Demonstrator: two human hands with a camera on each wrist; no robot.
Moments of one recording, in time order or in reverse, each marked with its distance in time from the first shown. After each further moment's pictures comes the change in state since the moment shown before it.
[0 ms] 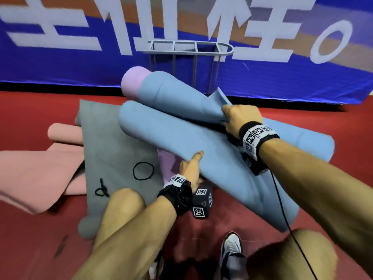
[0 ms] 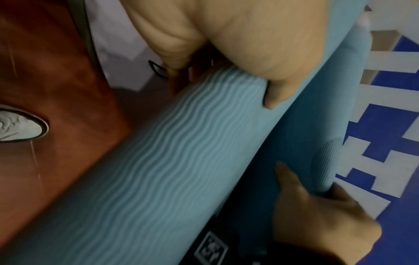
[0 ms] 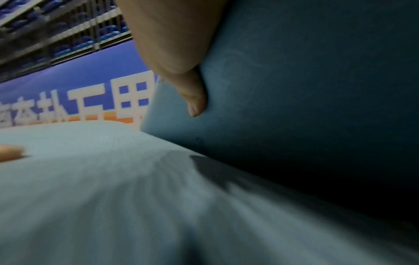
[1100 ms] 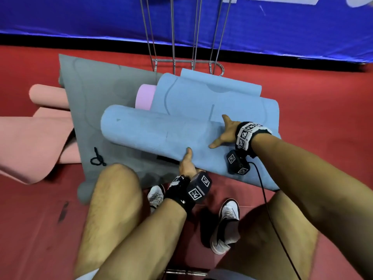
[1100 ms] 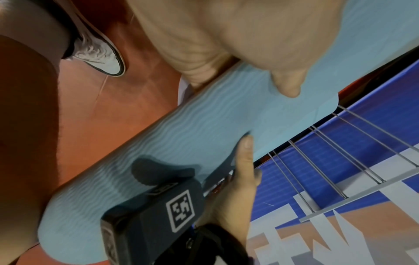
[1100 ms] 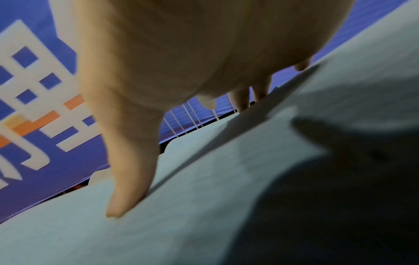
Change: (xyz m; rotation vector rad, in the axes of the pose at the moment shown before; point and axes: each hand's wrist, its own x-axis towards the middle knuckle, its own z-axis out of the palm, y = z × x) left_hand 0.037 -0.084 -0.014 -0.544 0.145 -0.216; right_hand -0.006 -0.015 0.166 0.389 -0.845 0.300
